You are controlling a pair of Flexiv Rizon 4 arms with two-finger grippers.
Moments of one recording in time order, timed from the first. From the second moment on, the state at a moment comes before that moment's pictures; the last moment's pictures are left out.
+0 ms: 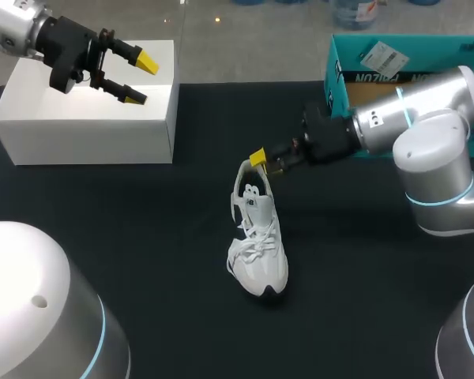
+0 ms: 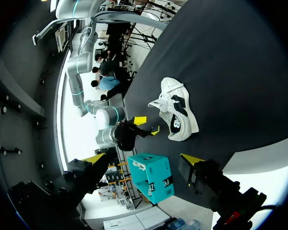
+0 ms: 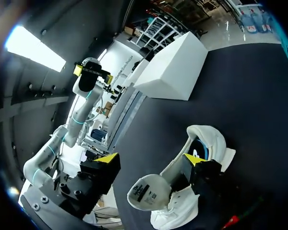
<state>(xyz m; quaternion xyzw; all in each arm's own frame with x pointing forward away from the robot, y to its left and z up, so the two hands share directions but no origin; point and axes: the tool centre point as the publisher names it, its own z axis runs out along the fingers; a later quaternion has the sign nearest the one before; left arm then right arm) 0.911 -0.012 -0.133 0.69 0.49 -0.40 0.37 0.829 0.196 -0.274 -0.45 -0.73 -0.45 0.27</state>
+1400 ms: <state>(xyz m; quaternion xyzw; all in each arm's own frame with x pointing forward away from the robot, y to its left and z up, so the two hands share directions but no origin) 0.911 -0.012 -0.133 0.69 0.49 -0.40 0.37 0.851 0.210 -0.305 -0.68 -0.68 -0.17 0.20</state>
